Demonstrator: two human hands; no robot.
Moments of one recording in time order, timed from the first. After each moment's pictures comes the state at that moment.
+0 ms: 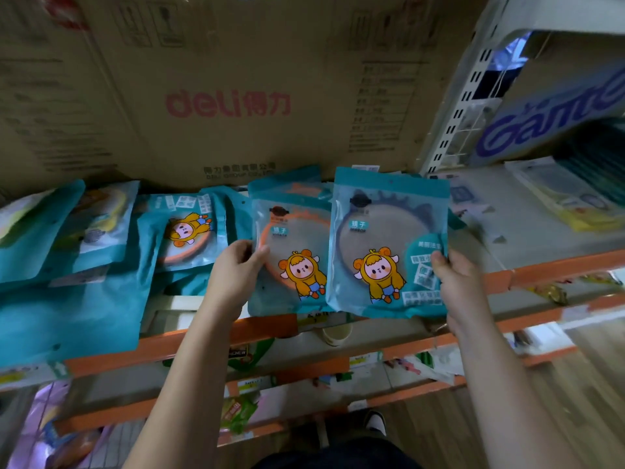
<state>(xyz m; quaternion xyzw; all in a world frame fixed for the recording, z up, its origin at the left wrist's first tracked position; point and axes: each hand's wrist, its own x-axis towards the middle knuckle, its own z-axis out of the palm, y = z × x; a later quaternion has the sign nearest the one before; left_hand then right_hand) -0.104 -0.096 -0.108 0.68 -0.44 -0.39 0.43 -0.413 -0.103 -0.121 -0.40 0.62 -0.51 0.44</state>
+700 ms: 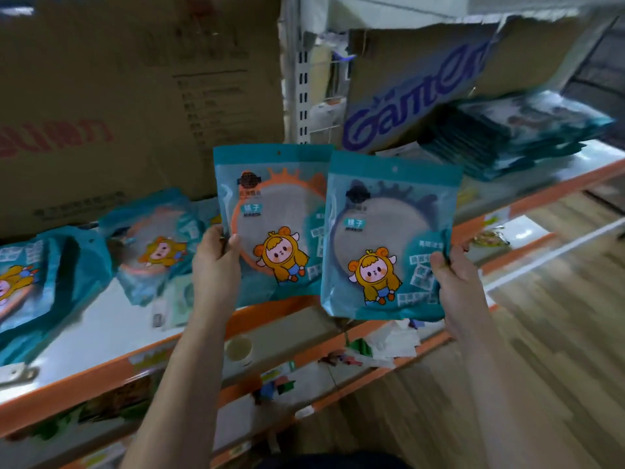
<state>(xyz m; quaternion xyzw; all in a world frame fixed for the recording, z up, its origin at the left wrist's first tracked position) -0.324 -0.140 -0.093 0.61 -0.49 -0.34 0.52 -0.629 -0.070 -0.111 -0.37 0.63 -0.58 0.36</state>
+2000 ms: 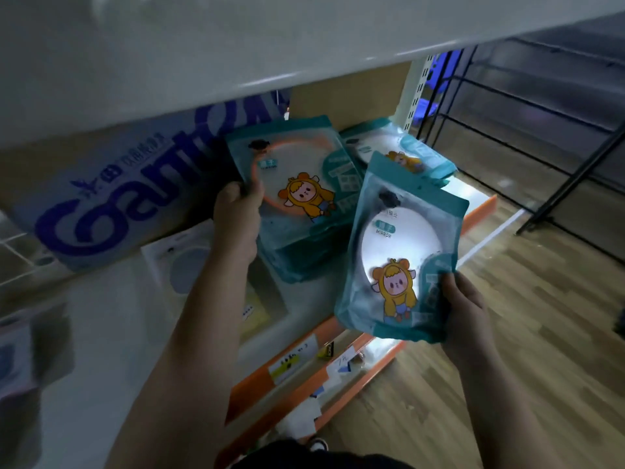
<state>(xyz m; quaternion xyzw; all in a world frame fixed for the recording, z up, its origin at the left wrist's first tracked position) -0.834 -0.412 -0.048 0.51 -0.47 -0.52 0.50 -1.076 -0.217 -0.131 -0.19 0.58 -0.69 0.40</state>
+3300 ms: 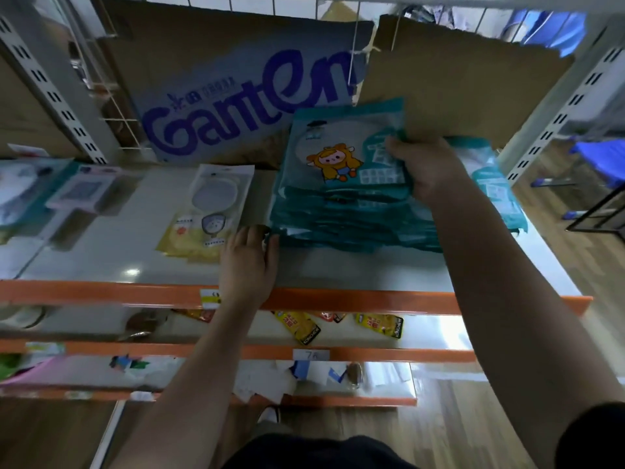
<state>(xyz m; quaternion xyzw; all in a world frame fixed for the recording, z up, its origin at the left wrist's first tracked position) -0.906 -0.291 -0.147 0.77 -0.56 0.03 0.30 -1.122 -0.446 -0.008 -0.52 0.49 -0.42 0.56</state>
